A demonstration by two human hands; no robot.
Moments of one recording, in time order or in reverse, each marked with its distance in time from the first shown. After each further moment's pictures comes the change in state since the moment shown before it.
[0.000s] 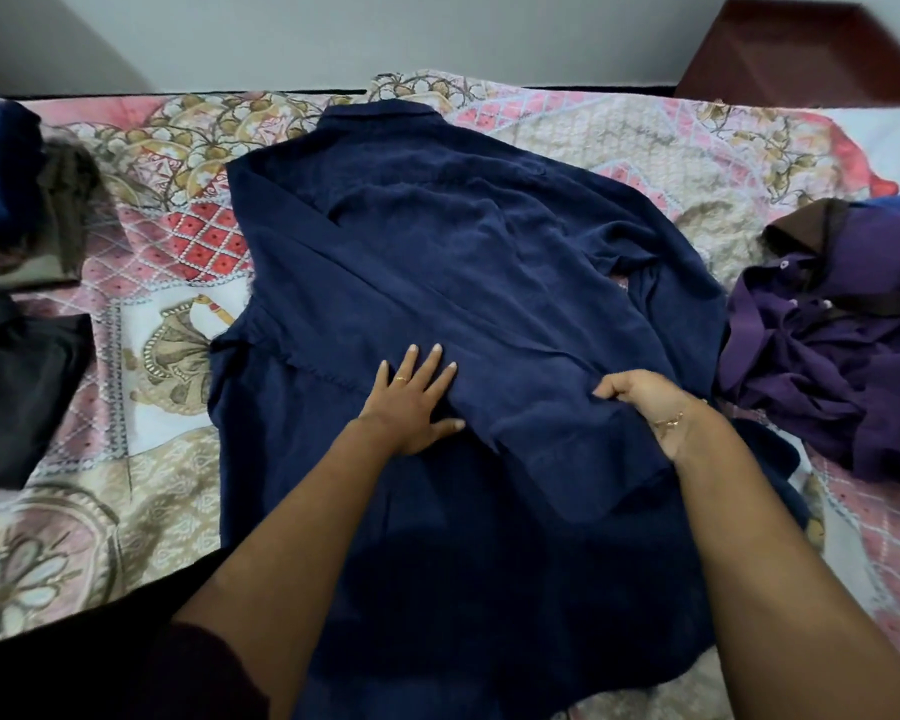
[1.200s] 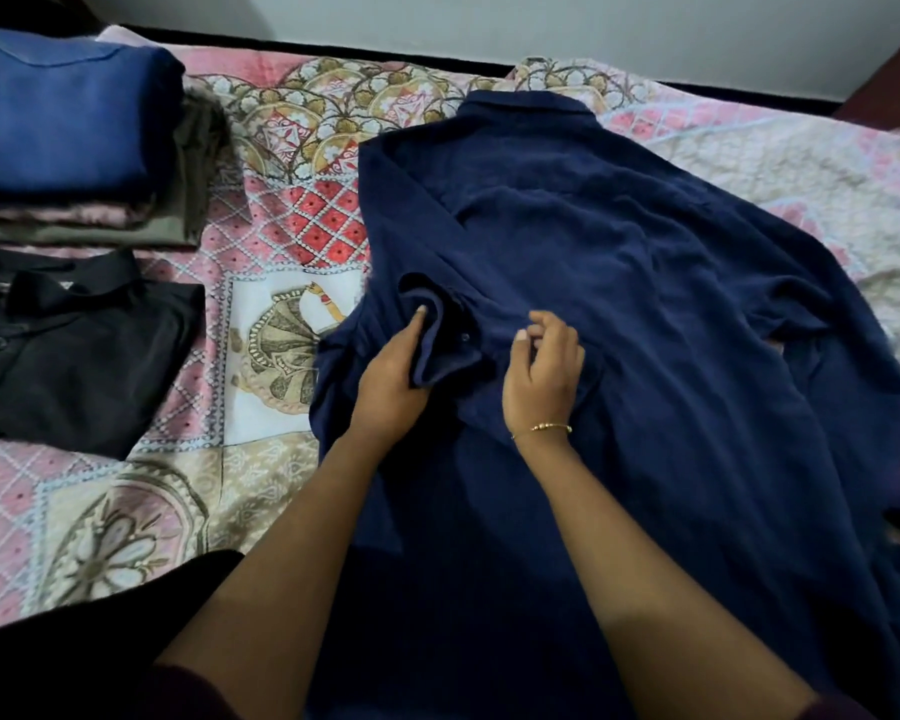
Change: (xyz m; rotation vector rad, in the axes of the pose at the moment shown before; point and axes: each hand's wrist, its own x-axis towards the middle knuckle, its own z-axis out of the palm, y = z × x) left_hand -0.015 -0.117 0.012 -0.947 0.639 -0.271; right_hand 0.083 -0.027 0.223 -0.282 0.498 -1.026
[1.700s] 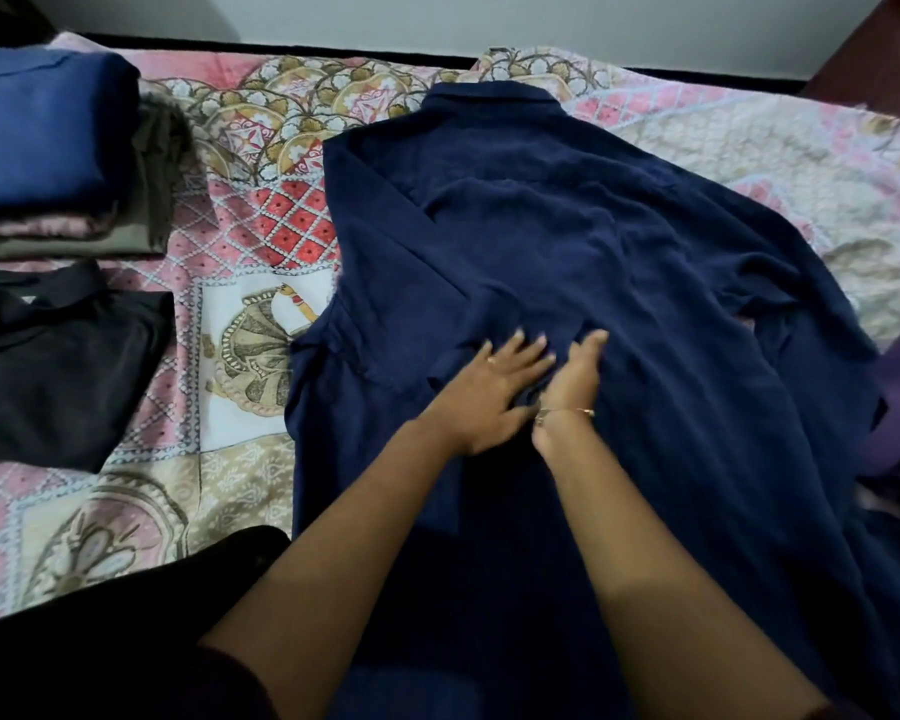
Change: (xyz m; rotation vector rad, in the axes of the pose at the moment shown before) left_hand -0.001 0.062 0.058 0.231 -0.502 0.435; right_hand 0.017 0.009 -0.038 0.705 0.104 0.824
